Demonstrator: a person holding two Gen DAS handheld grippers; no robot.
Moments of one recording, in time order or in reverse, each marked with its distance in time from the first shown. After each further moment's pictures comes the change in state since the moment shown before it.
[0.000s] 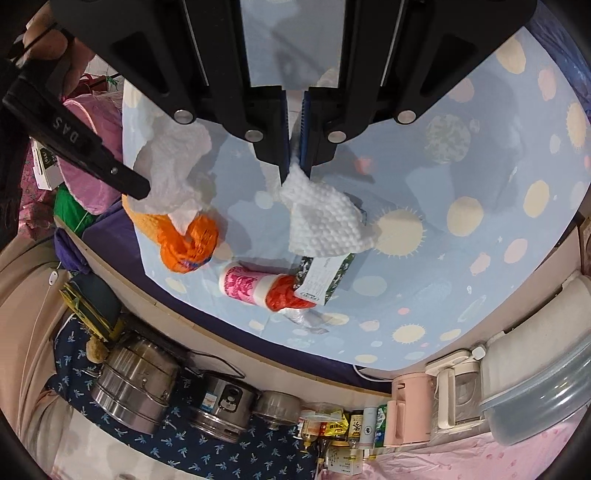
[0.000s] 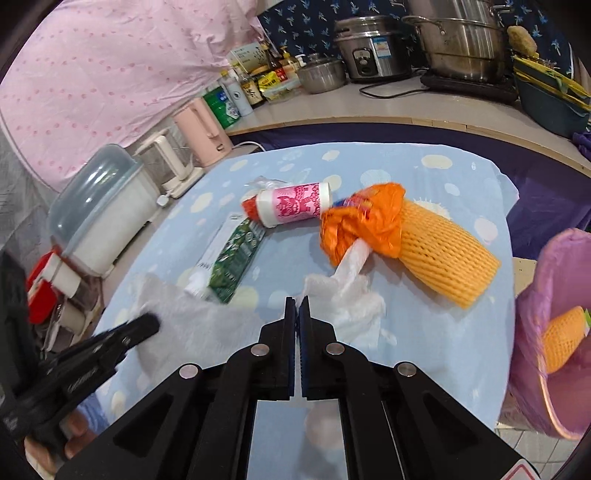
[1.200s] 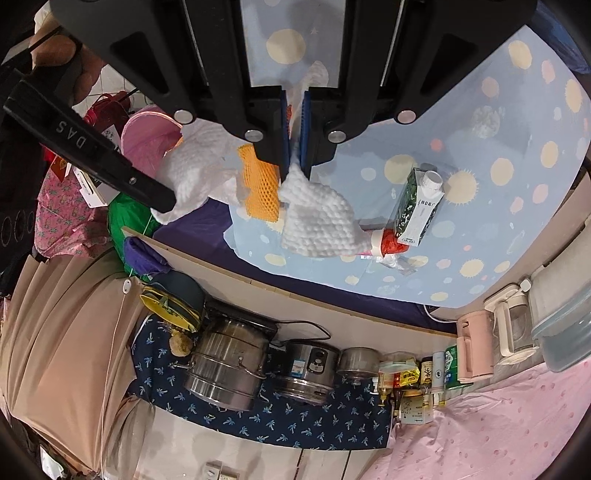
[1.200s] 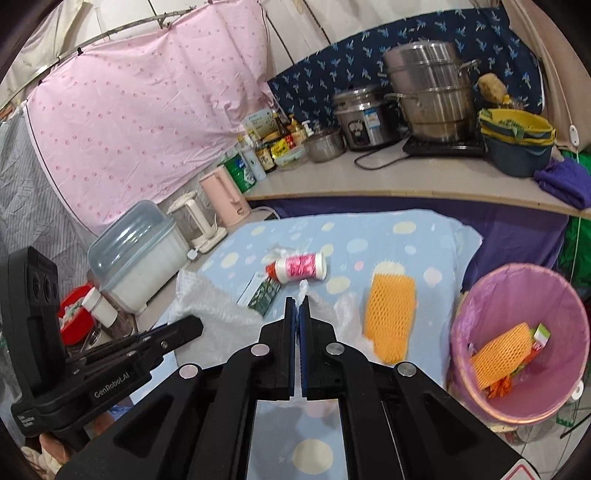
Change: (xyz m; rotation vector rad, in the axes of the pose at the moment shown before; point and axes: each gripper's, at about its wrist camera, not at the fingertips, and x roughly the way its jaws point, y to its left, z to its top) left arm -0.088 -0.098 0.004 0.160 -0.123 -0.167; right arm -0.145 -0.020 0.006 0.013 -0.234 0.033
